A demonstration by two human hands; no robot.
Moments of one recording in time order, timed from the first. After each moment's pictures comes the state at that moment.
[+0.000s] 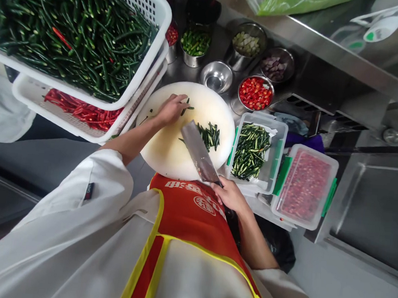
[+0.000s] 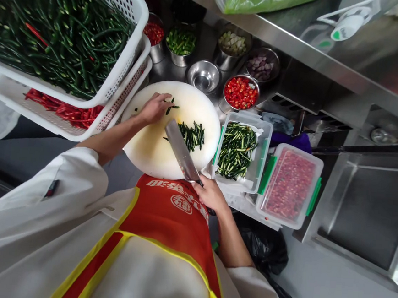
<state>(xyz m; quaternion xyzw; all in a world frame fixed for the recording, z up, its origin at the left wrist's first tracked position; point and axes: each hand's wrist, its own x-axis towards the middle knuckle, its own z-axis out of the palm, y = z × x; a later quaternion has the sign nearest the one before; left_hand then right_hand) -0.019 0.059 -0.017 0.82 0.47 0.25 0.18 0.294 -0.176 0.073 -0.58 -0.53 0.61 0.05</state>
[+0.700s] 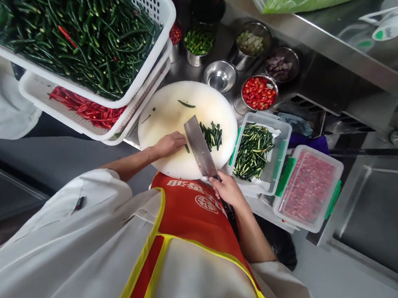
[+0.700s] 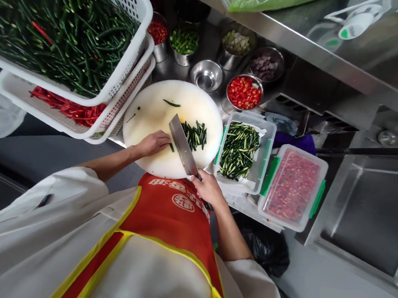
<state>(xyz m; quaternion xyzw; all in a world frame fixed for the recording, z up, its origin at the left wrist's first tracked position) -0.017 -0.067 -0.017 0.90 0.35 0.17 0.18 0.278 -0.165 0.071 -0.61 -0.51 0.61 0.04</state>
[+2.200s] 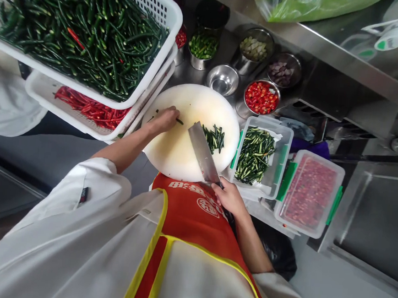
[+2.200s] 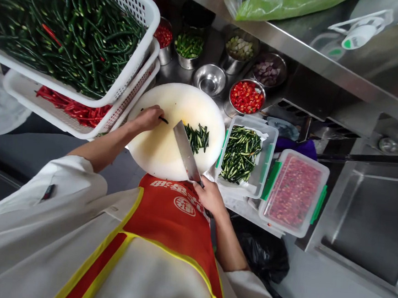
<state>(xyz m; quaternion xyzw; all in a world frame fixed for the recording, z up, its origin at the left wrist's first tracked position) -0.050 0.026 -0.017 0.80 0.55 0.12 0.18 0.283 -0.180 0.068 -0.61 -0.56 0.56 0.05</state>
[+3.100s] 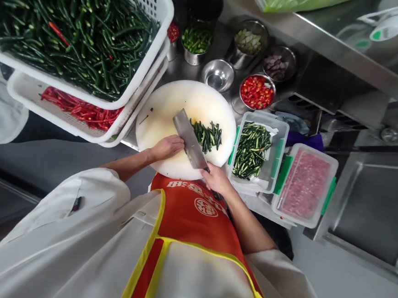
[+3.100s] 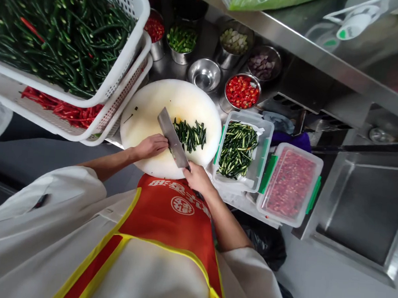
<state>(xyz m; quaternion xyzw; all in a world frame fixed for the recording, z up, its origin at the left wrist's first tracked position) -0.022 -0.073 -0.027 0.89 0.33 0.21 0.22 0.249 -0.142 0.061 -0.58 -0.57 0.58 0.04</state>
